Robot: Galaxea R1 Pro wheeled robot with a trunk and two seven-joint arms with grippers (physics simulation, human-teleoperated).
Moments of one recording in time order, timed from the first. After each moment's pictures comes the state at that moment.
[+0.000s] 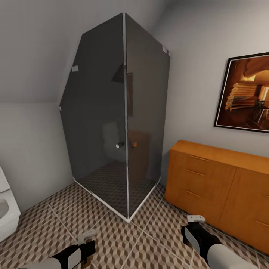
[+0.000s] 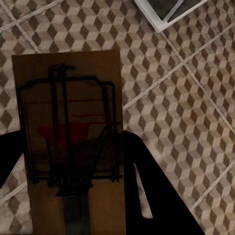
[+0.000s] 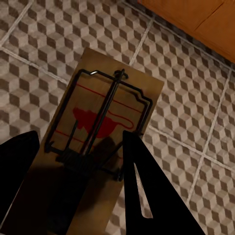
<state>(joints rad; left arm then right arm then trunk) -0.63 0.02 -0.40 0.00 0.77 0.06 -0.04 -0.63 -0.05 0.18 -0.32 -0.21 0.41 -0.32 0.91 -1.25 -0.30</state>
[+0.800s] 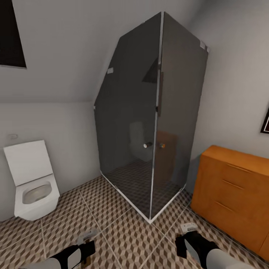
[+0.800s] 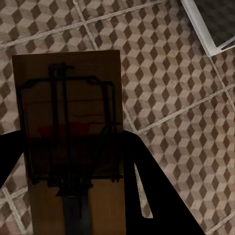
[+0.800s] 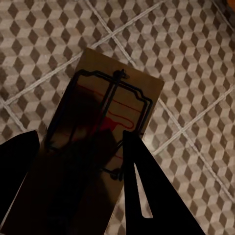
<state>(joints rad) -0.63 0.02 -0.40 0.00 0.77 0.06 -0.04 -0.63 -0.03 0.18 -0.19 -0.03 0.33 -0.05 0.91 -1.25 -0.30</state>
